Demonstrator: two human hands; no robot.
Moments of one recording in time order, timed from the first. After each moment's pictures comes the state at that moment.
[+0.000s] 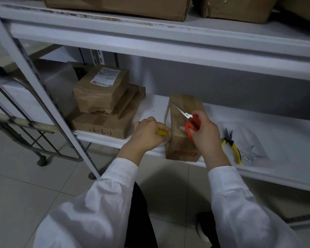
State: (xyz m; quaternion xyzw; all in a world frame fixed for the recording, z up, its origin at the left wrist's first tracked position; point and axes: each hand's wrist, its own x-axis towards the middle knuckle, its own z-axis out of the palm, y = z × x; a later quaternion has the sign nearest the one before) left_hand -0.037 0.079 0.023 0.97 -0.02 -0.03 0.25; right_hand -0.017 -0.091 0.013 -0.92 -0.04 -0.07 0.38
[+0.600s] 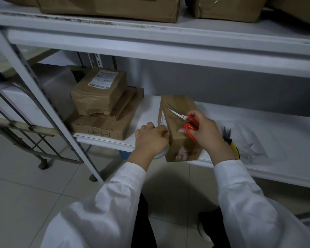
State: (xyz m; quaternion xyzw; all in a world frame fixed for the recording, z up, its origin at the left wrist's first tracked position) left_hand -0.039 0.053 0.007 0.98 0.06 -0.02 0.20; right_hand -0.013 -0.107 0.027 -0.92 -0.09 0.03 0.37
